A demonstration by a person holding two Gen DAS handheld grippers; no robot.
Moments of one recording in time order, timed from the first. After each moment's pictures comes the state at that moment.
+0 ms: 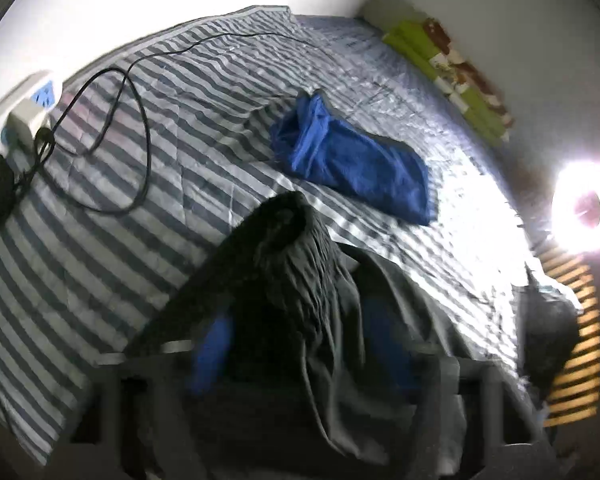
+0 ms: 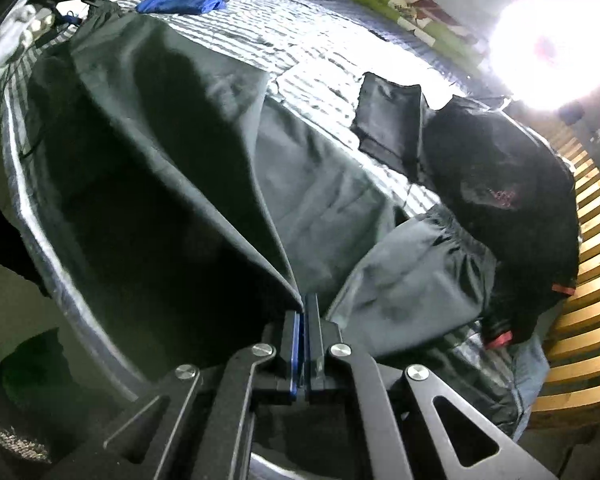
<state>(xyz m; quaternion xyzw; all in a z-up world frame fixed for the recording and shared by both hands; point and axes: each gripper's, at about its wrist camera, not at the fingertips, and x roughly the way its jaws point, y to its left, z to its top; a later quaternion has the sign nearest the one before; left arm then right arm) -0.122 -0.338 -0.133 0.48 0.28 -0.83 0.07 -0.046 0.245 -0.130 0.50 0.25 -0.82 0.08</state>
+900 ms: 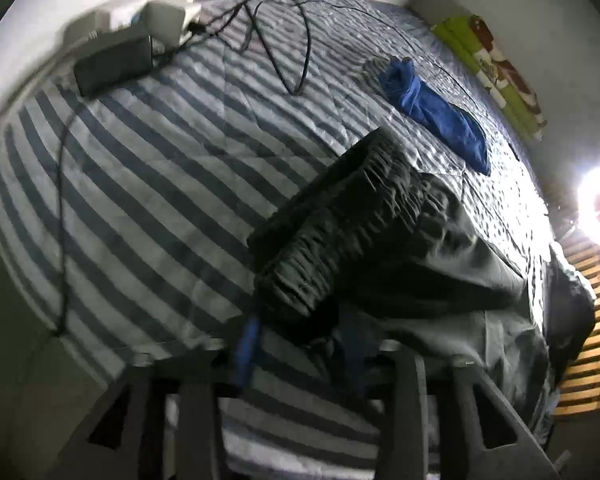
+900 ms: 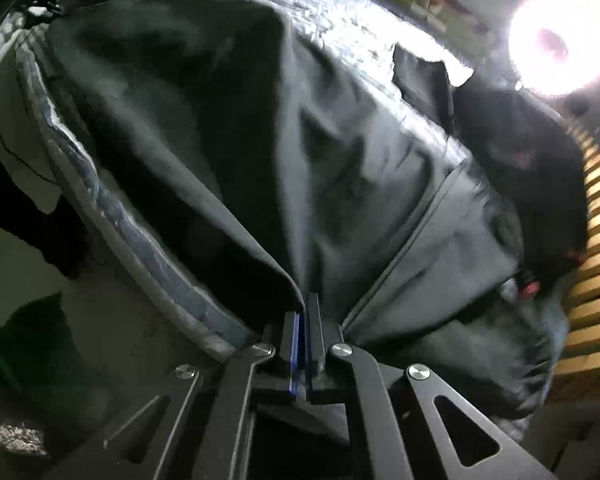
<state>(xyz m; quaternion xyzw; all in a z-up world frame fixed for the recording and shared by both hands) 0.026 -0.384 -0.152 0.50 0.31 -0.80 0.11 0.013 0.224 -0.171 0.53 0.25 -0.81 0.09</state>
